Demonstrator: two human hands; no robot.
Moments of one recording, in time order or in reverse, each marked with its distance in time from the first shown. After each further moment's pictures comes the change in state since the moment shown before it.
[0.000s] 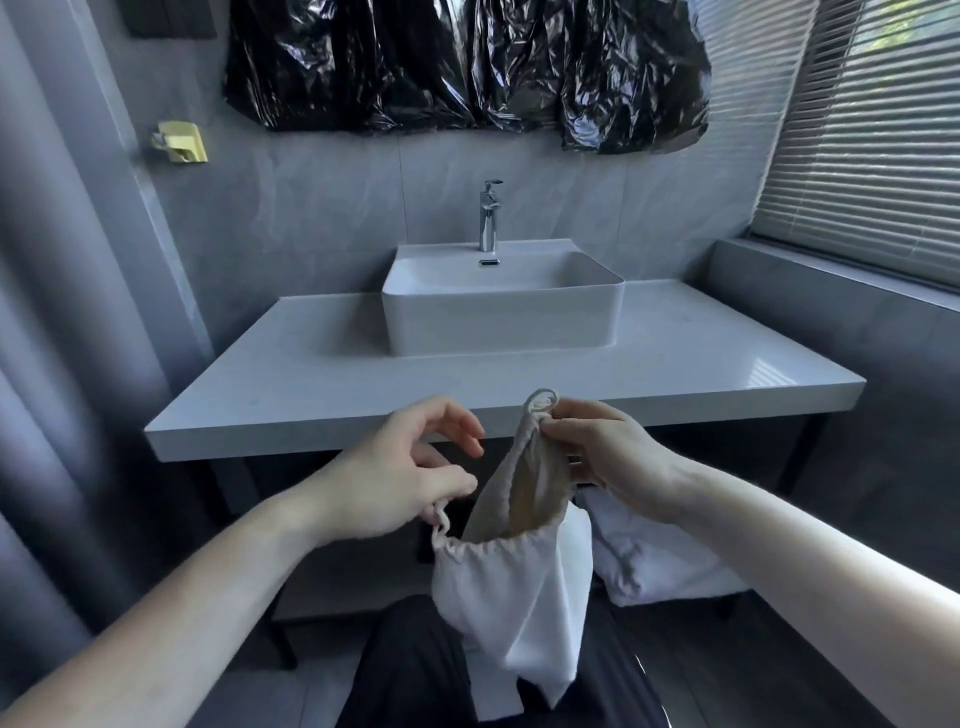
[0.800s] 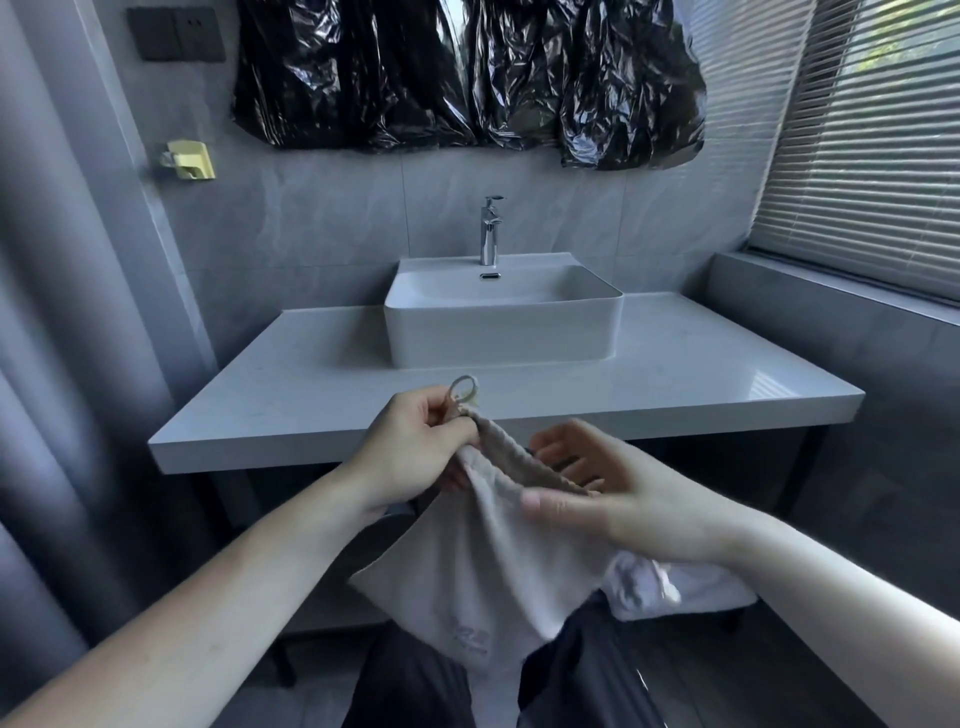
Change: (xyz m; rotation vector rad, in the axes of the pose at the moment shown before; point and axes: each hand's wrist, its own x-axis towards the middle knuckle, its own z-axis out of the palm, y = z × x) left_hand 0.038 0.006 0.012 -0.105 0.265 -0.062; right_hand -0.042 -0.002 -0.011 -0.578 -0.034 -0.175
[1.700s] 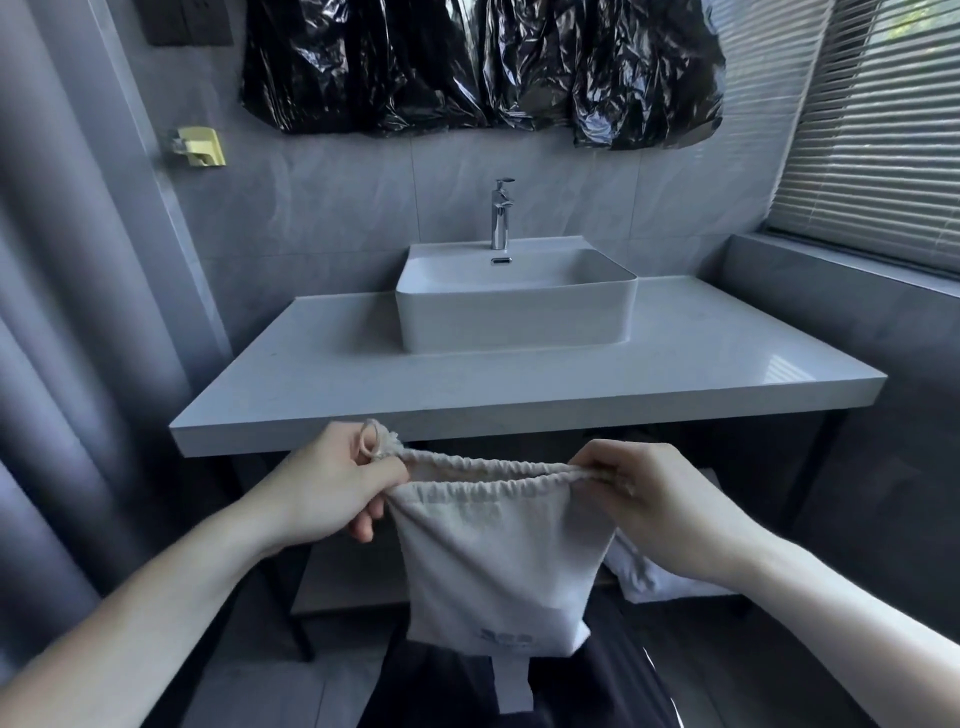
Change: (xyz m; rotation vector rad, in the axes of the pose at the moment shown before) left_hand -0.040 -0.035 -0.068 0.348 -0.038 -0.112; right_hand -0.009 0.030 0.016 -0.331 0.223 -0.067
